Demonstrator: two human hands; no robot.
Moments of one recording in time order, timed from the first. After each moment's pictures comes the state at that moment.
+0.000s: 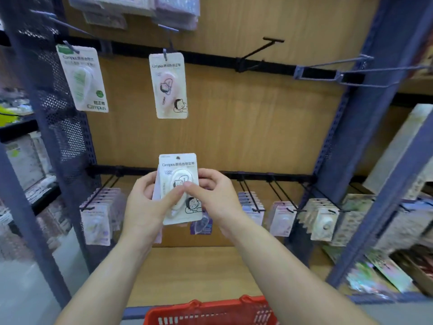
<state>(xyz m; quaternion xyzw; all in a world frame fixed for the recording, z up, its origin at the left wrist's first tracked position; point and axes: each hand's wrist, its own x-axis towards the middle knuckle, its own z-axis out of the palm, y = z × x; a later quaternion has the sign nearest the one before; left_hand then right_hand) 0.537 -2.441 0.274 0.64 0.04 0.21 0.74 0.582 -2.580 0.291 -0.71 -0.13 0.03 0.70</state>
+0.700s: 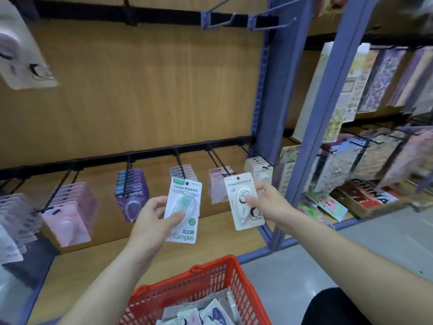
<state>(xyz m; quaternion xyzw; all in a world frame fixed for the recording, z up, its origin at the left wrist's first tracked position) 0.561 -2.599 0.196 0.73 0.06 -0.02 0.68 0.585 -2.876 0.201 -0.80 0.09 0.04 0.59</state>
